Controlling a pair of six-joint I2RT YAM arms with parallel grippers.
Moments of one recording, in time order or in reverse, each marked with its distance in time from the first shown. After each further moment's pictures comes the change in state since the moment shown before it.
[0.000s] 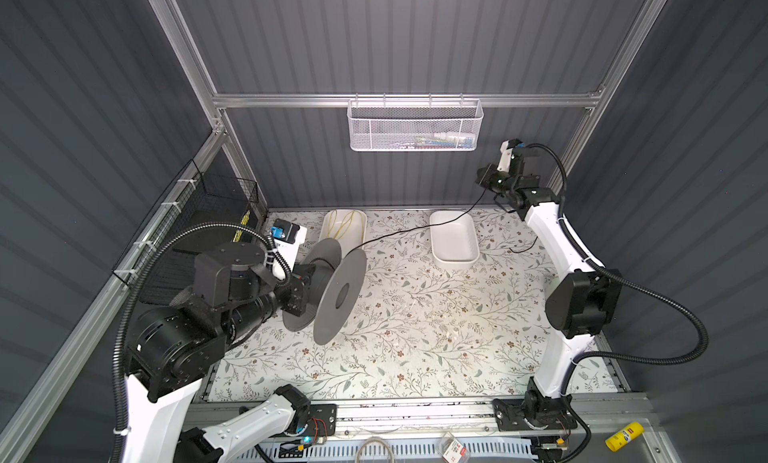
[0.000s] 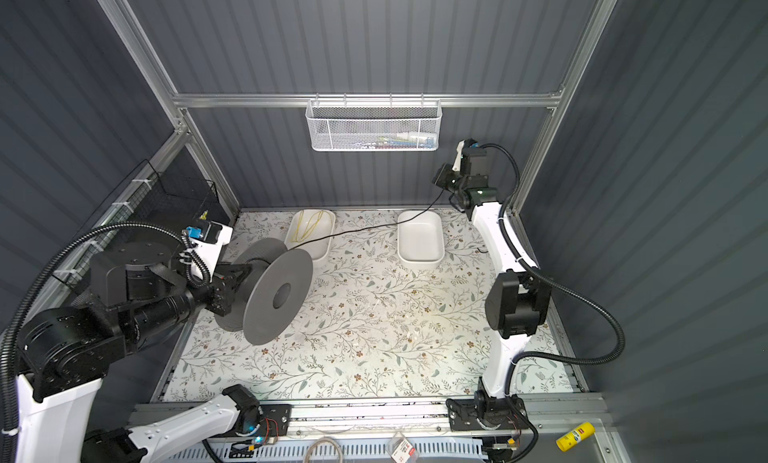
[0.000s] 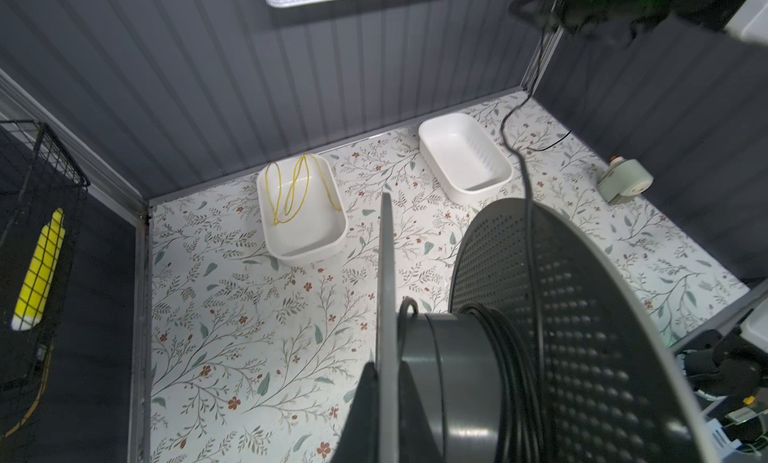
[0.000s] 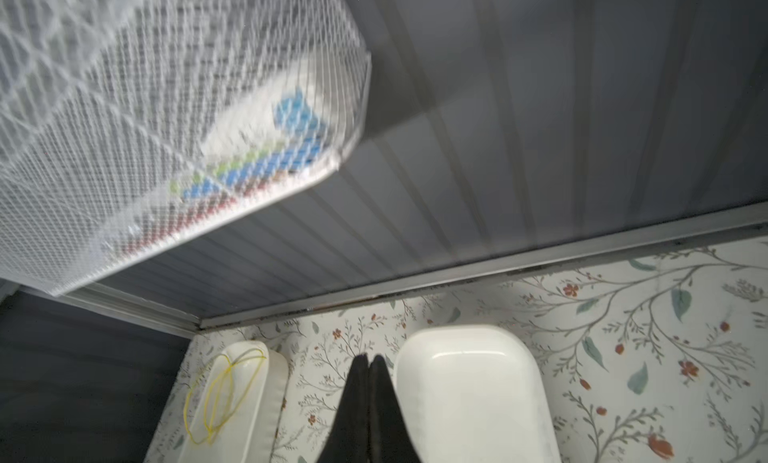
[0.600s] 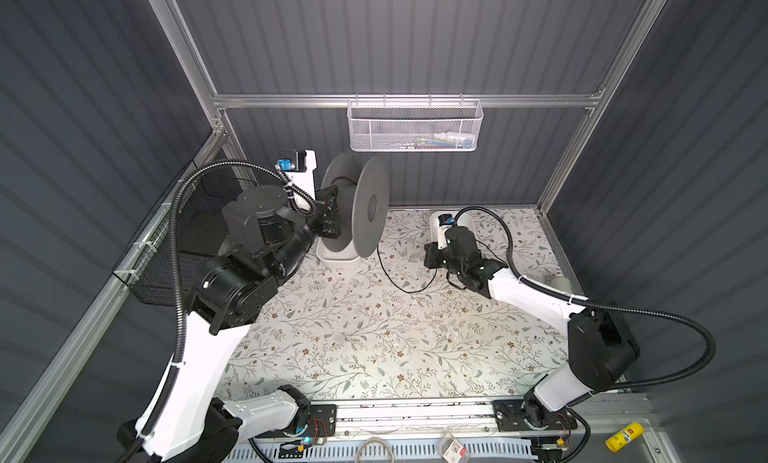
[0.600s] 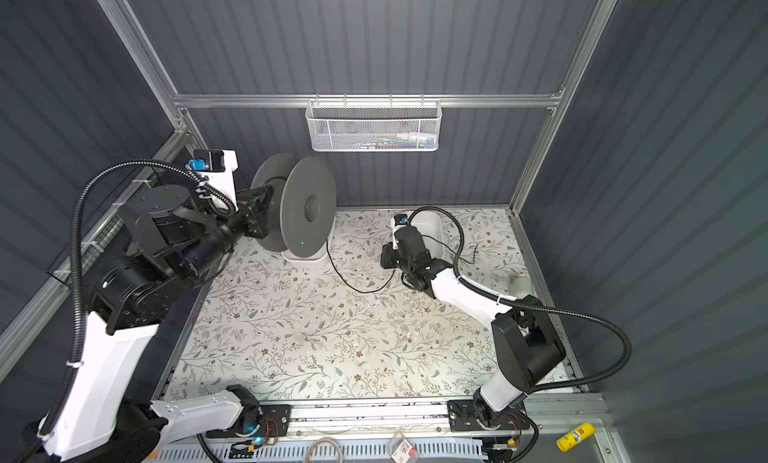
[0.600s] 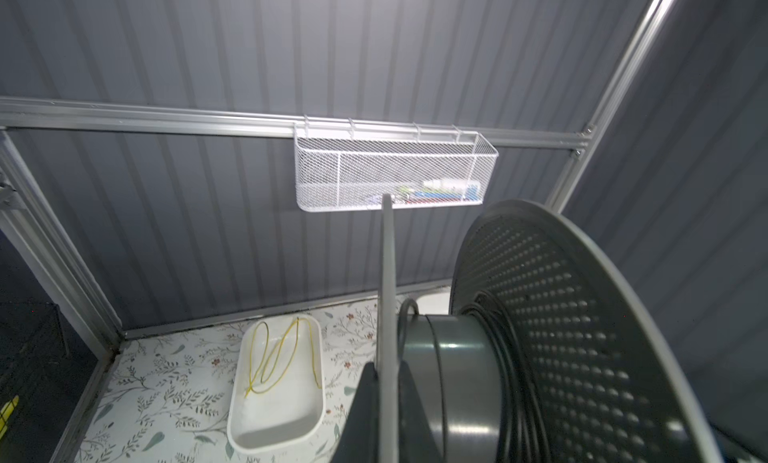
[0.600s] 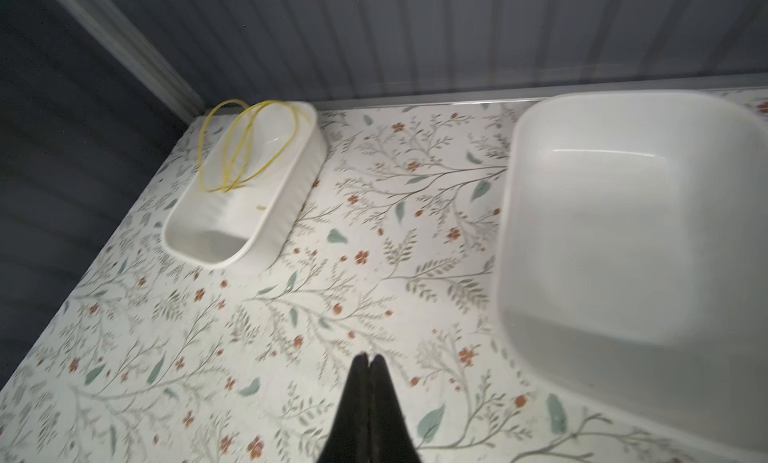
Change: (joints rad) left arm 0.000 0.211 0.021 0.596 -0.175 -0.071; right arm 0.495 -0.351 -0.799 0.326 0.242 -0.101
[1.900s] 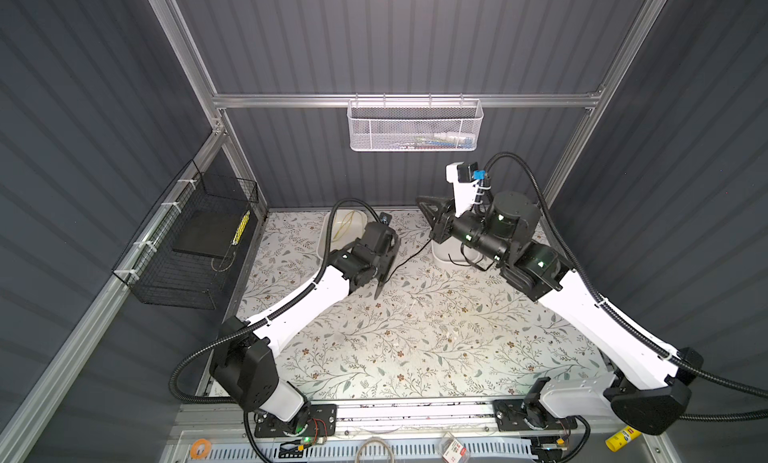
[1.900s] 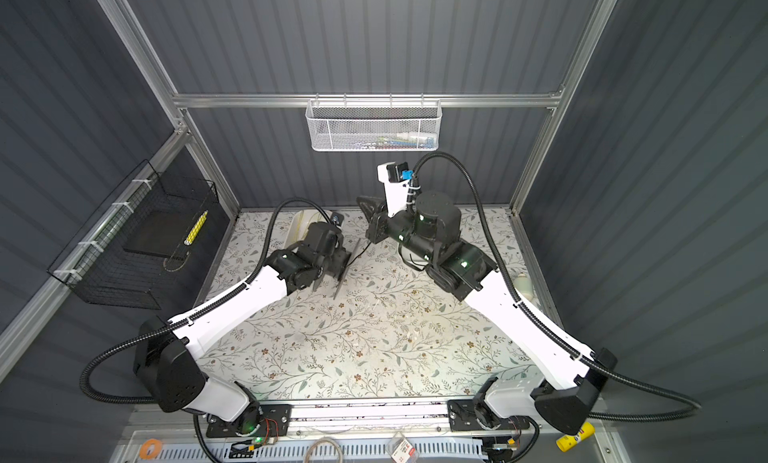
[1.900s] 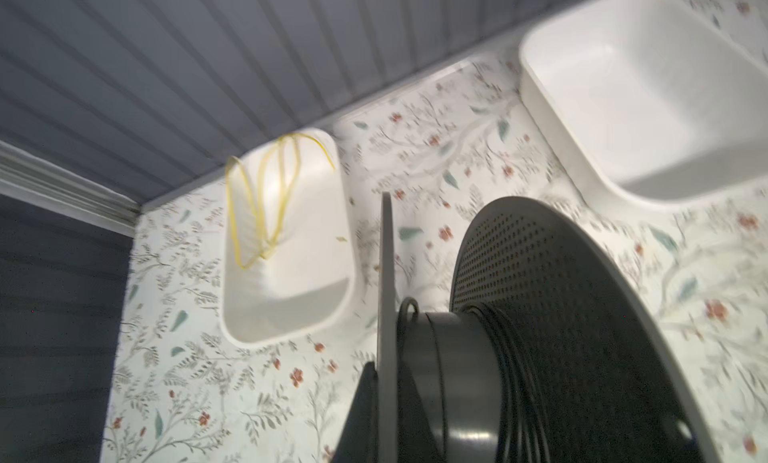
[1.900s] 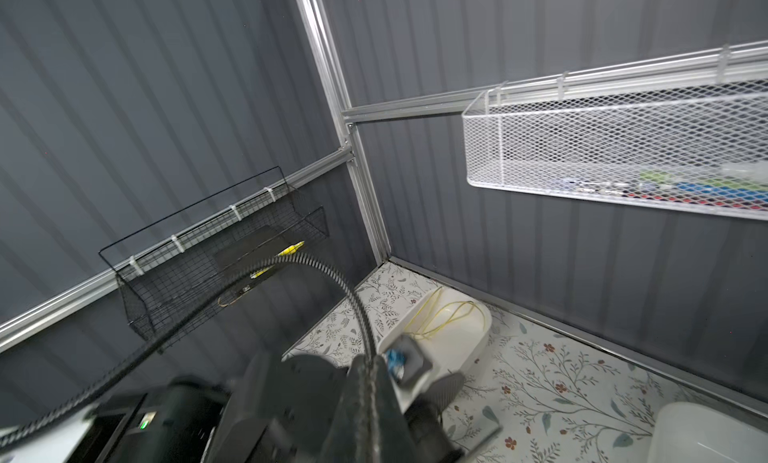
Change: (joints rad) left arm -0.090 0.308 -0.556 0.171 -0.118 0.118; right arm 0.066 -0.211 0.487 -0.196 -0.191 -0.106
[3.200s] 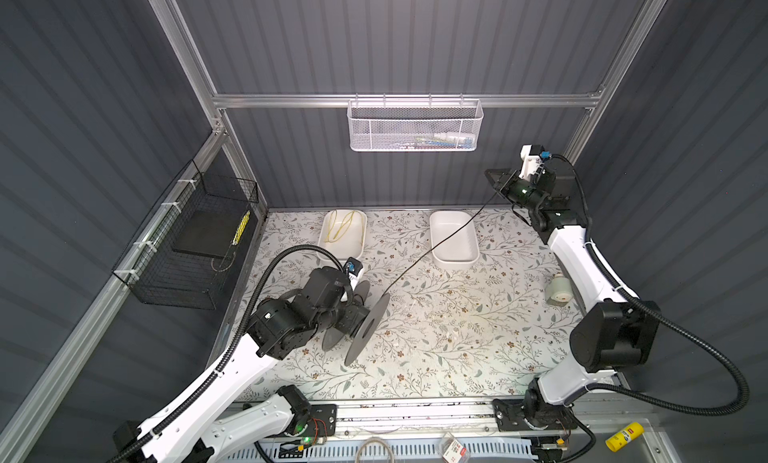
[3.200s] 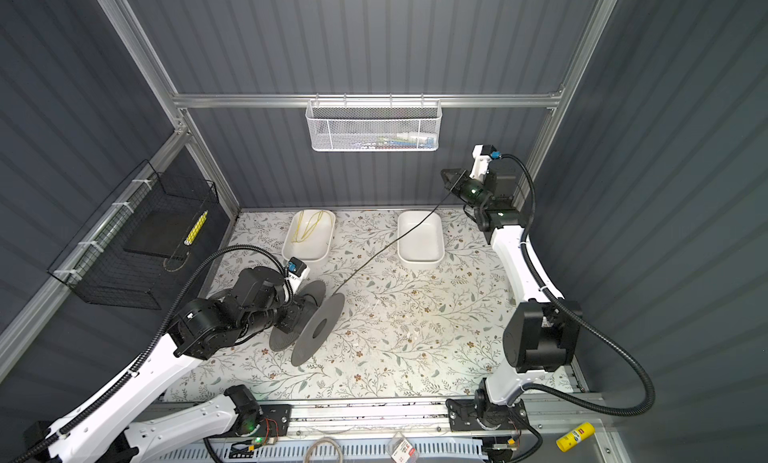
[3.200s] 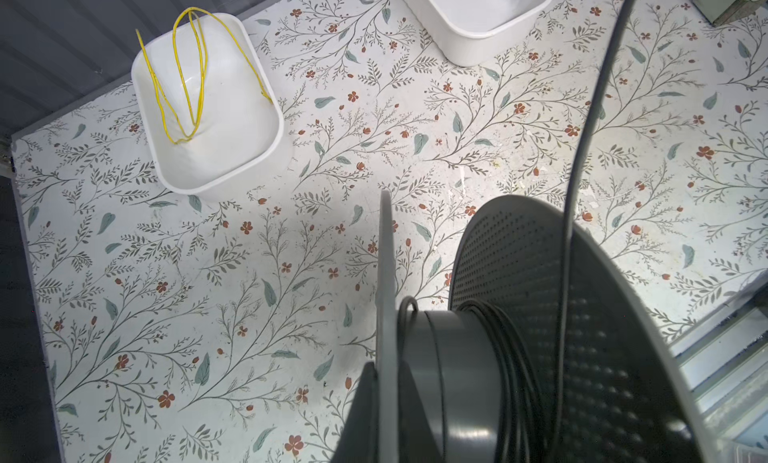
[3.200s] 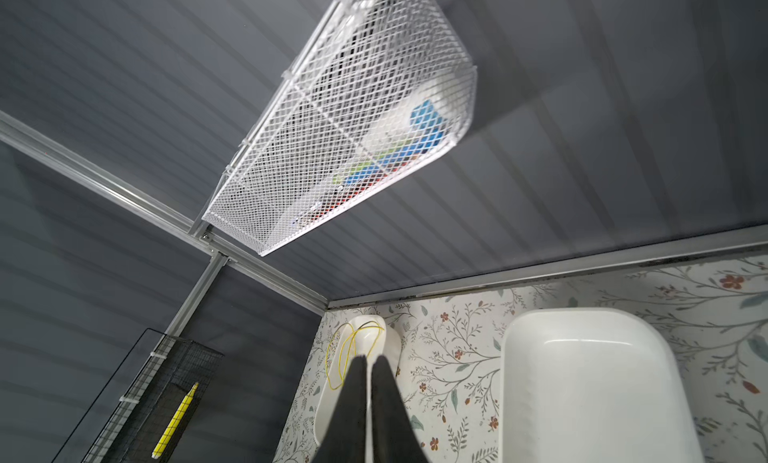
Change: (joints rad) left arm -0.067 -0.585 -0.154 -0.470 0.225 -0.061; right arm -0.693 0.312 0.019 0.154 -0.411 0.458
